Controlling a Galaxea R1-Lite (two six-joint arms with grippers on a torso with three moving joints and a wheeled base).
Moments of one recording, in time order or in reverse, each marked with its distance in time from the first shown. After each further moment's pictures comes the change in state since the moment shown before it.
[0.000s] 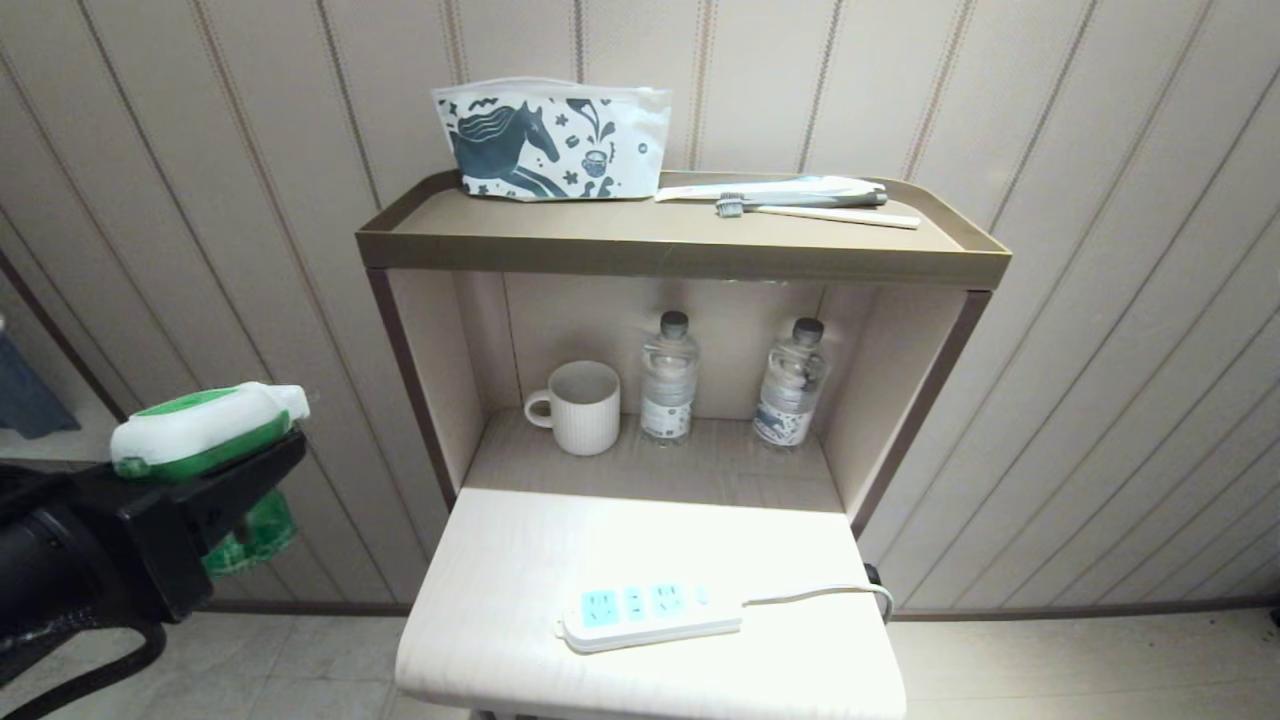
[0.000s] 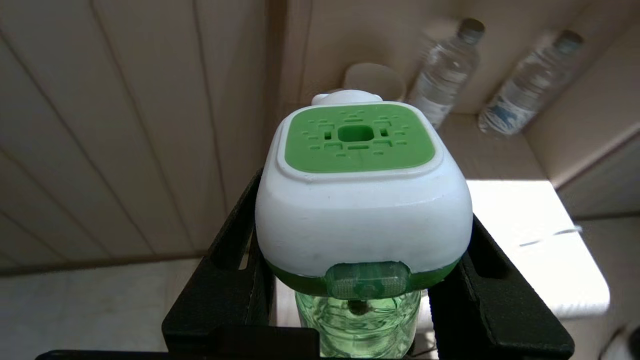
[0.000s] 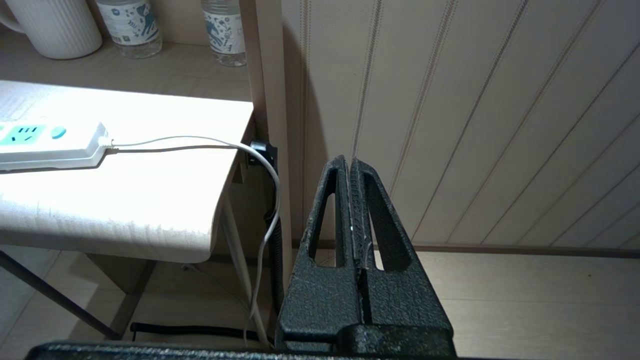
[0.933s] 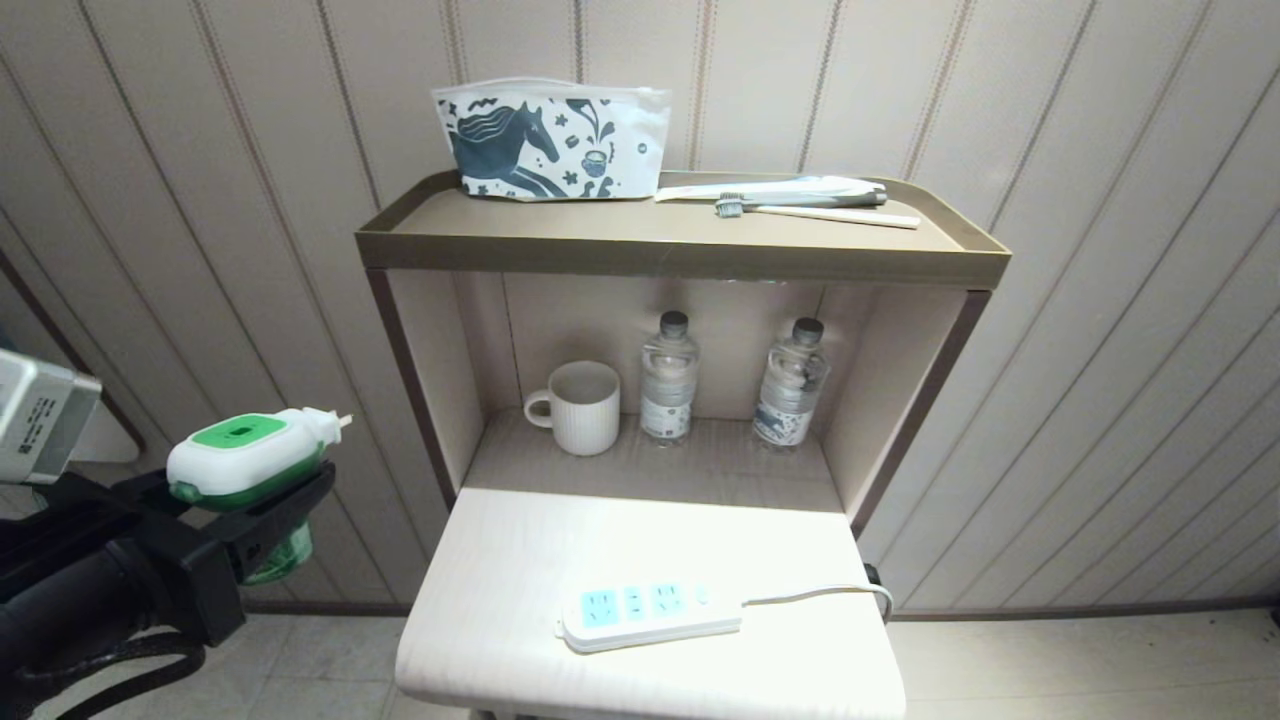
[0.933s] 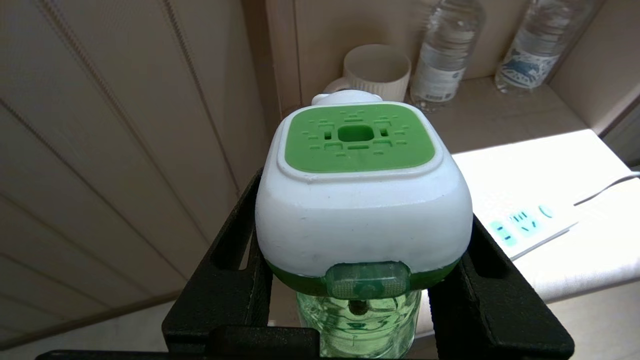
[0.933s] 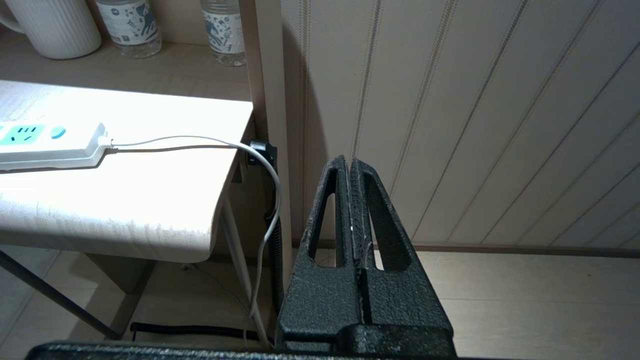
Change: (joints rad) left arm 0.233 0.049 0.157 -0.232 -0.298 0.226; right arm 0.000 0.000 0.000 0.000 0.000 0.000
